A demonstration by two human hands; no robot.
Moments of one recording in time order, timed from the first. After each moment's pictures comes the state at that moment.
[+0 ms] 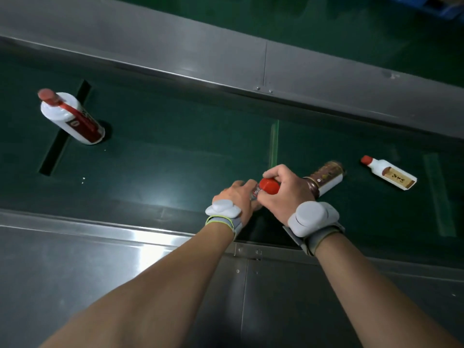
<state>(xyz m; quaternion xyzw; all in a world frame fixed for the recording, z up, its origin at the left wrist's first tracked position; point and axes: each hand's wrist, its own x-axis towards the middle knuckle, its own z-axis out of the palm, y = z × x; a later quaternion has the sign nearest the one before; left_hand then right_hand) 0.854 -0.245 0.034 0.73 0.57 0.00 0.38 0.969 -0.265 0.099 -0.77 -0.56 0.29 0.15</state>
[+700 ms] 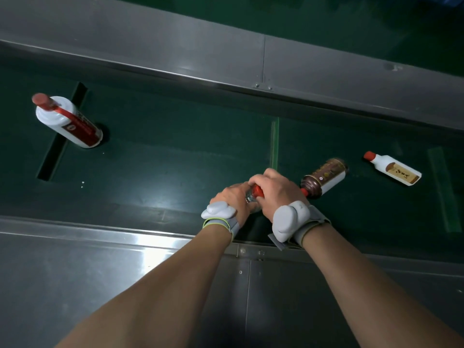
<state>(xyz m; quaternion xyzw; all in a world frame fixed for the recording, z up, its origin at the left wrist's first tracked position) 0.850 -0.241 0.022 0.69 0.60 0.02 0.40 0.967 -0.248 0.085 -0.67 -0.71 0.24 -0.04</state>
